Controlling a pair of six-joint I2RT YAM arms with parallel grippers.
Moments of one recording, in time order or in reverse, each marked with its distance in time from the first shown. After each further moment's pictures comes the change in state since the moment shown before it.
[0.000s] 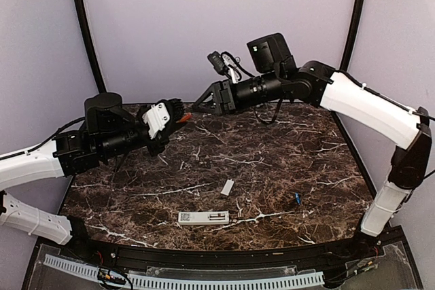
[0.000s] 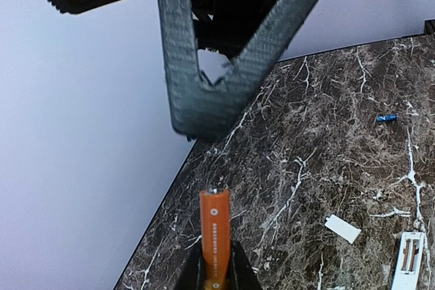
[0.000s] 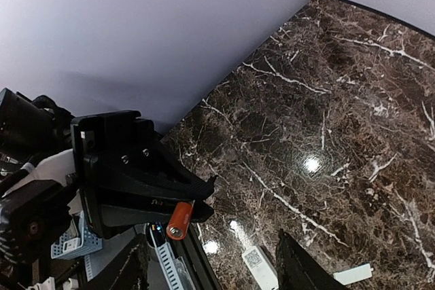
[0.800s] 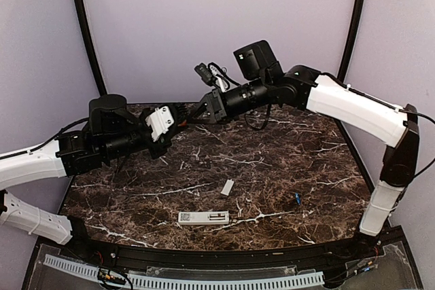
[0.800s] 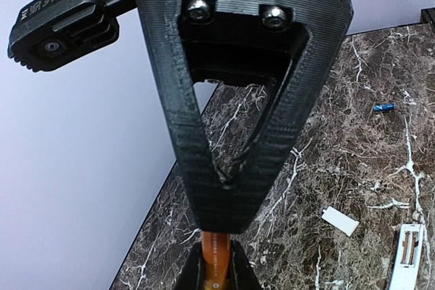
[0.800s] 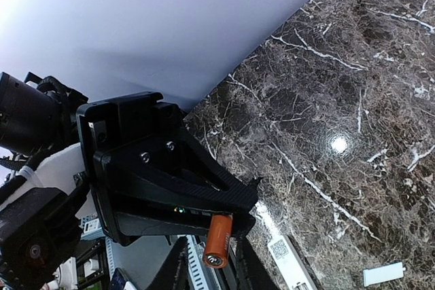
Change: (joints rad) left arm -0.006 0.019 0.000 -0.021 -0.008 0.008; right arm 0.023 0.093 0.029 0.002 -0.136 0.041
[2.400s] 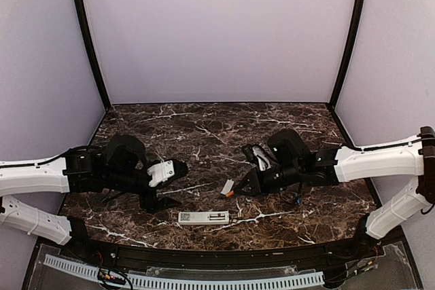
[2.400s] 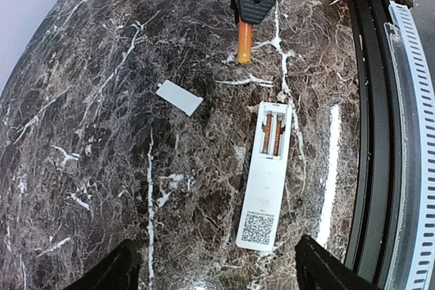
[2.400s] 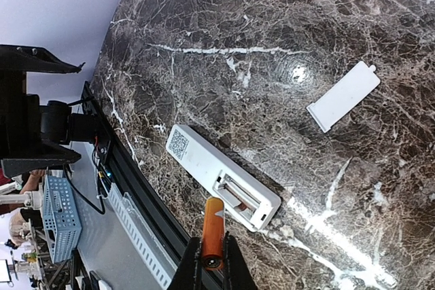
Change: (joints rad) left arm -0.044 -0.042 -0.190 -0.358 0.211 -0.268; right arm 0.039 -0.358 -0.991 0.439 0.222 0.278
